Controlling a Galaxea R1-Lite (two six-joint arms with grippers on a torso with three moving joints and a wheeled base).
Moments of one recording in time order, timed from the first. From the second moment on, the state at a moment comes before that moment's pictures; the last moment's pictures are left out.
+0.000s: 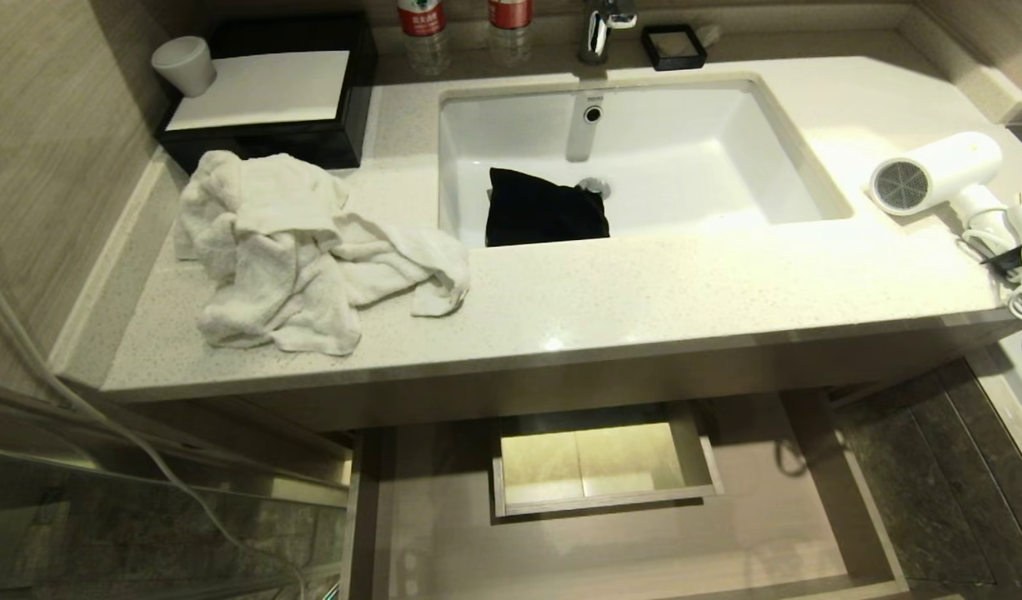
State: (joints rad) left arm 0.00 0.00 0.00 0.00 0.00 0.00; right arm 0.01 0.00 0.00 0.00 0.00 0.01
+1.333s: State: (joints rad) left arm 0.00 0.00 0.00 0.00 0.00 0.00; right arm 0.01 0.00 0.00 0.00 0.00 0.00
